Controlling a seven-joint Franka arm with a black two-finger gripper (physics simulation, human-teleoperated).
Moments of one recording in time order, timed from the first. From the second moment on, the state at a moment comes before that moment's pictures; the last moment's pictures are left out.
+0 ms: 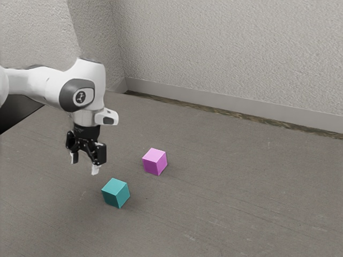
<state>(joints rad) 0.43 0.06 -0.39 -2.07 0.12 1.78 0.09</state>
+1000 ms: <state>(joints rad) 0.38 0.33 -0.41 -2.08 0.13 2.07 -0.06</state>
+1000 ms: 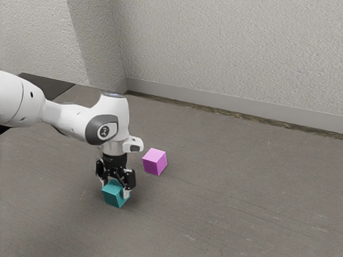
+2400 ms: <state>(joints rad) 0.26 0.60 -0.36 -1.46 0.07 1.97 0.03</state>
